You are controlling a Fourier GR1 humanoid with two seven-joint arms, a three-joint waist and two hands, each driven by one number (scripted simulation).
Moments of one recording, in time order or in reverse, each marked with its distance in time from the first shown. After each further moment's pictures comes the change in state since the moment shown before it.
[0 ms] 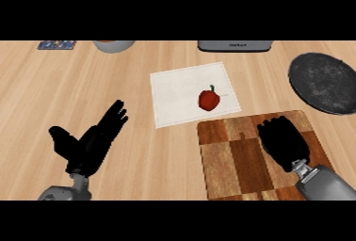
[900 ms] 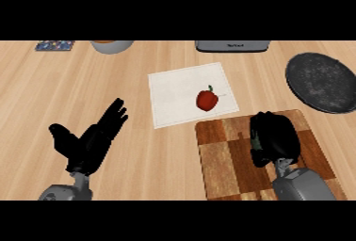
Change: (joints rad) left arm -0.008 -0.021 0.019 -0.003 -0.014 0.004 0.019; right arm 0.098 0.344 -0.291 -0.018 -0.117 -0.225 0.207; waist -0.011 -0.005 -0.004
